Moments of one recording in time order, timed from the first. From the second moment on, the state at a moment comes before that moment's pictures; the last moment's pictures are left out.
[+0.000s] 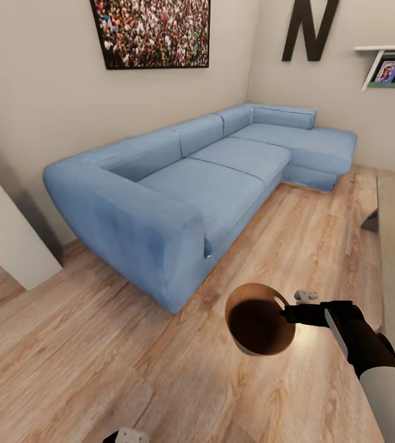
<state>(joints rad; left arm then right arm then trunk) -0.31 -0.02 -0.20 -0.24 -0.01 -0.28 0.00 -0.69 -0.24 -0.07 -0.89 0.06 0.76 0.56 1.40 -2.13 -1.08</state>
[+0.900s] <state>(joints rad) -0.31 -0.02 -0.19 -0.23 -0.01 -0.27 0.00 -0.67 -0.24 -0.08 -0.97 0.05 0.76 0.56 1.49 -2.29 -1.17</state>
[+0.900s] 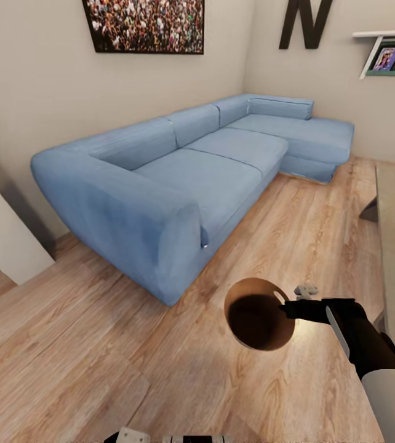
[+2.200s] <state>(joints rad) -0.31 -0.02 -0.20 -0.23 -0.01 -0.27 0.00 -0.65 -0.24 -0.08 -1.01 0.06 0.76 0.56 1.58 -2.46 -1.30</state>
